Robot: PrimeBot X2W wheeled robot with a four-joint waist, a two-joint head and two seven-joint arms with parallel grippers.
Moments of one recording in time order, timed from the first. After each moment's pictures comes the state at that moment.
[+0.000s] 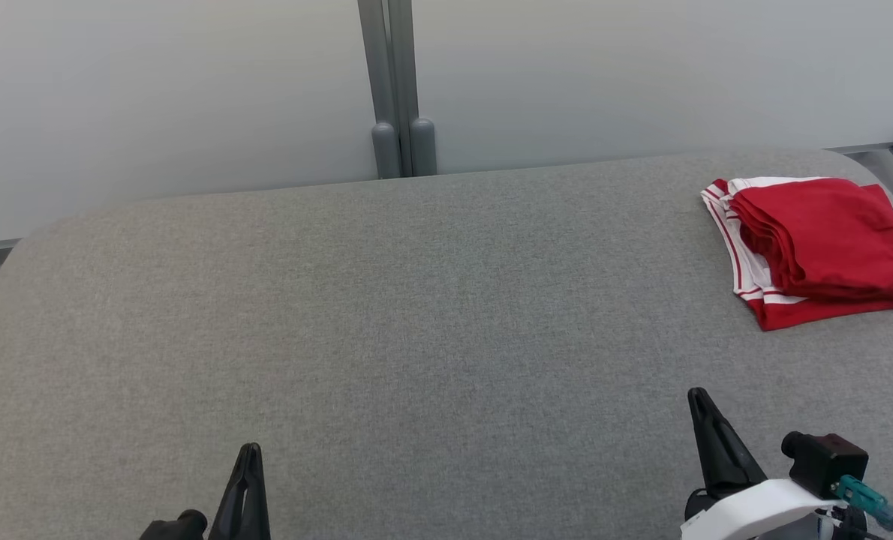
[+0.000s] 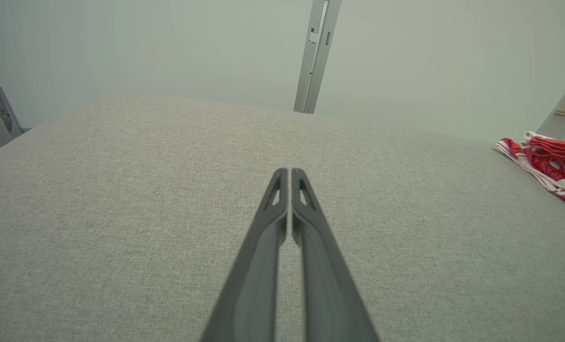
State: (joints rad) left arm 0.19 0.06 -0.15 0.10 -0.29 0.03 -0.23; right arm 0.07 -0.11 0.14 0.18 0.43 0.13 -0.23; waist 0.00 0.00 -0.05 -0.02
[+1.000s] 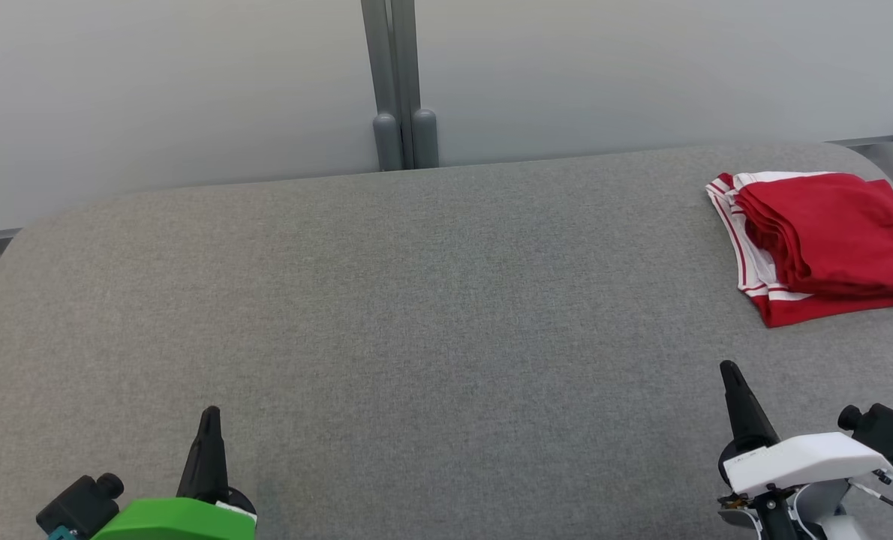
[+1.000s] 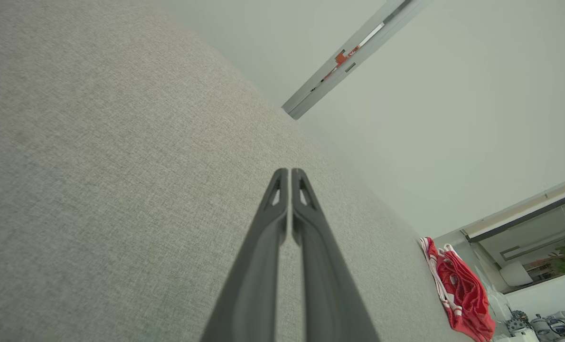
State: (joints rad) left arm 0.06 0.08 -0.08 0.17 -0.92 -0.04 -0.11; right arm 0.00 -0.10 0.05 0.21 0.98 0.13 -0.10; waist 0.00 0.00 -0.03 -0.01
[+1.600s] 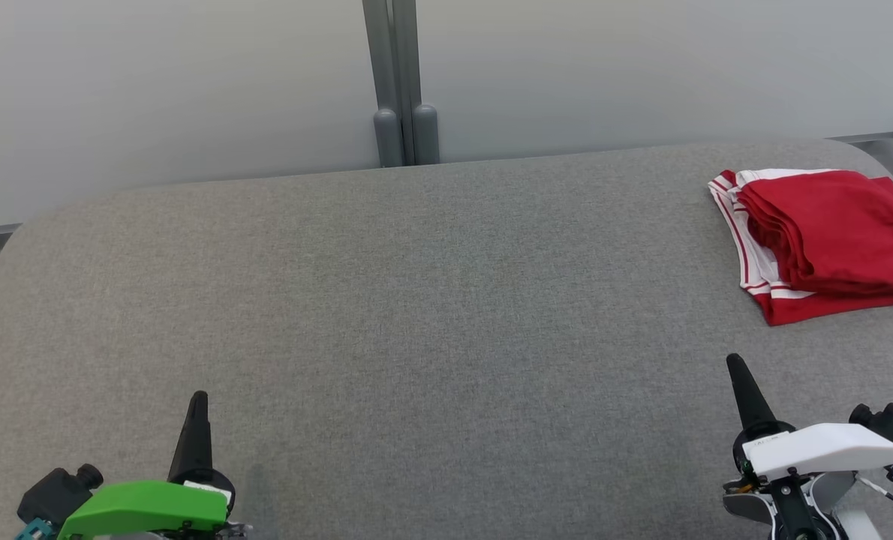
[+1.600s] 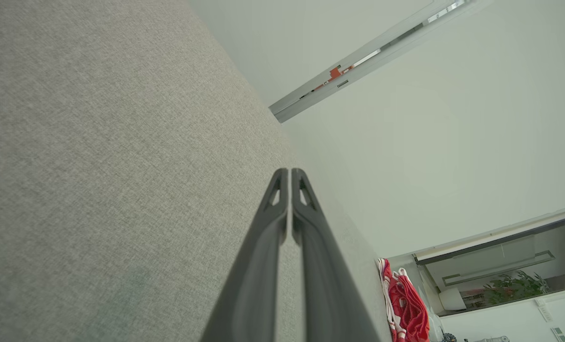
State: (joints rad) left arm 0.02 0.08 -0.04 0.19 -1.13 -0.06 -0.06; right arm -0.03 -0.10 0.01 0.22 1.17 0.13 -0.04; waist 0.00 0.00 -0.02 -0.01
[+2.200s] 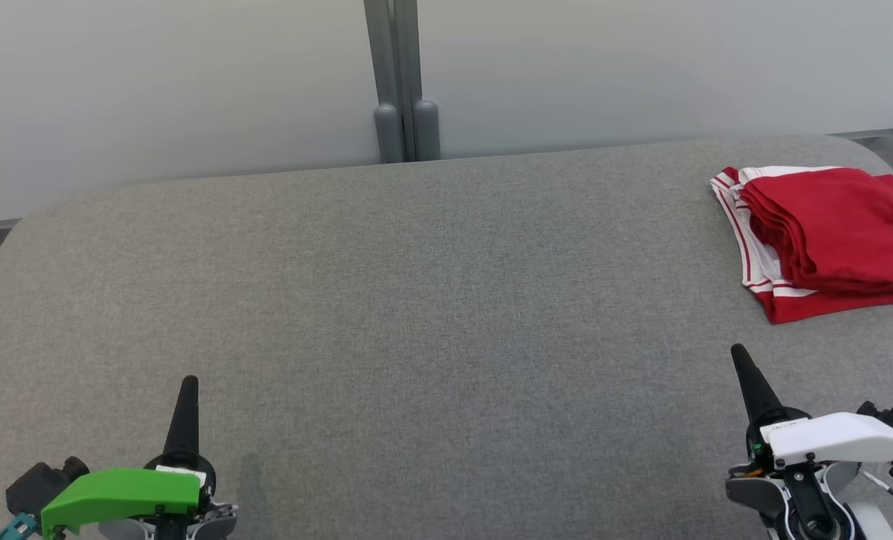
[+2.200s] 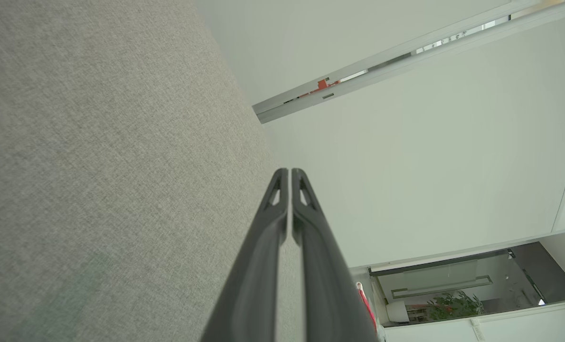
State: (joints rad) left arm -0.02 0.08 0.00 0.21 -1.31 -0.09 -0.01; right arm -0.05 -0.09 -0.02 0.22 1.33 0.13 0.00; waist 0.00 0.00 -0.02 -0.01
